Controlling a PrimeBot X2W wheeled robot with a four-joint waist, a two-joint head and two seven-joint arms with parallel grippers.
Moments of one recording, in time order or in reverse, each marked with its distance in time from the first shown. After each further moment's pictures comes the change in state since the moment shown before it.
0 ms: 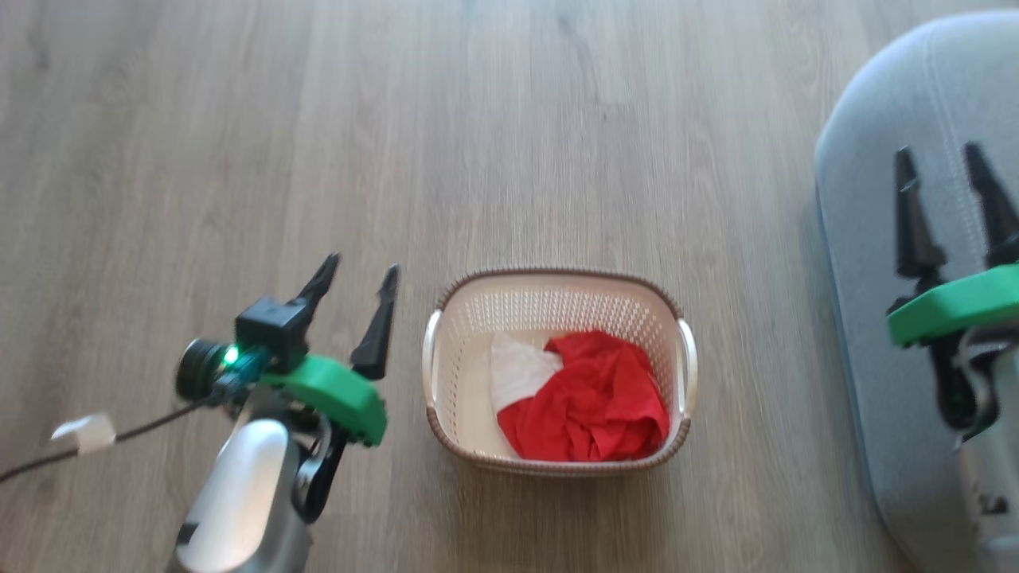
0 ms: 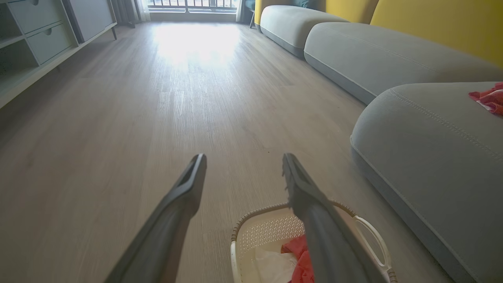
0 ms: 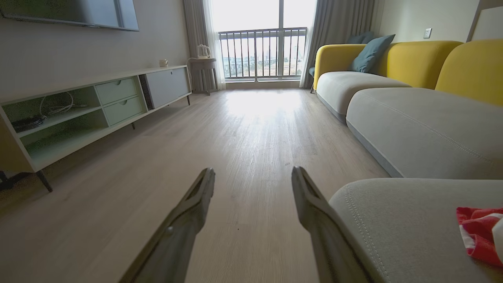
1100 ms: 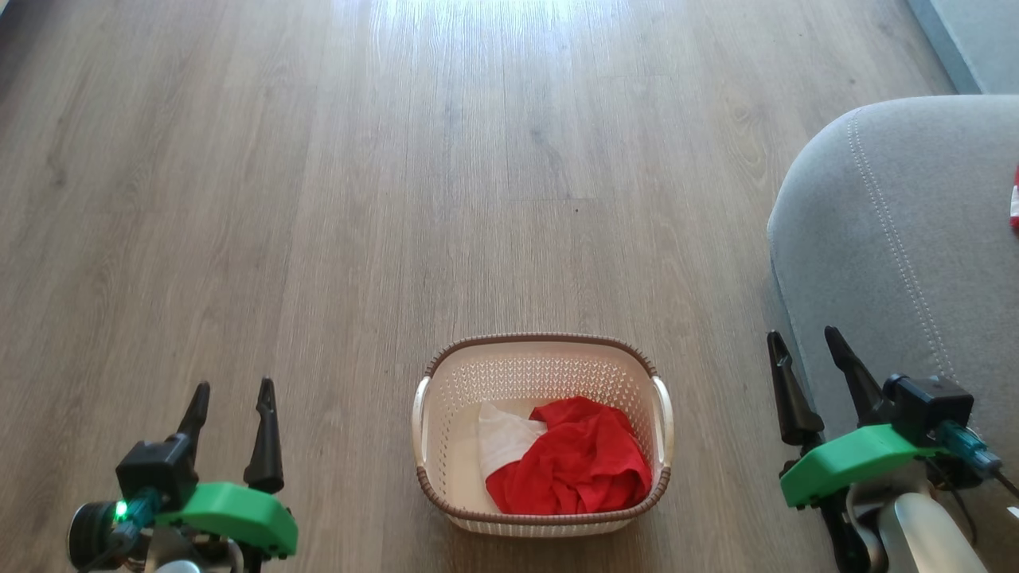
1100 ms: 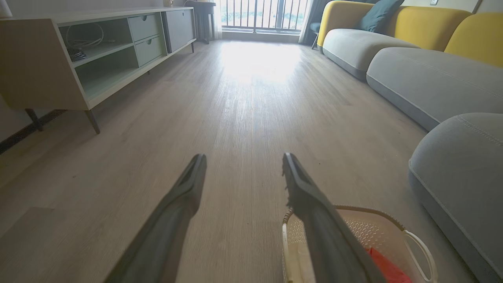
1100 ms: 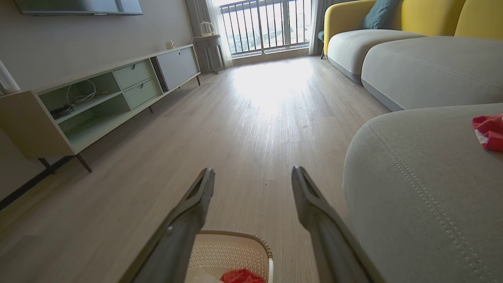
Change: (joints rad) left arm 0.352 -0.020 0.321 -0.191 0.086 0.039 0.000; right arm 0.302 0.190 0.047 -0.032 -0.063 0.000 0.000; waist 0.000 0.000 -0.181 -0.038
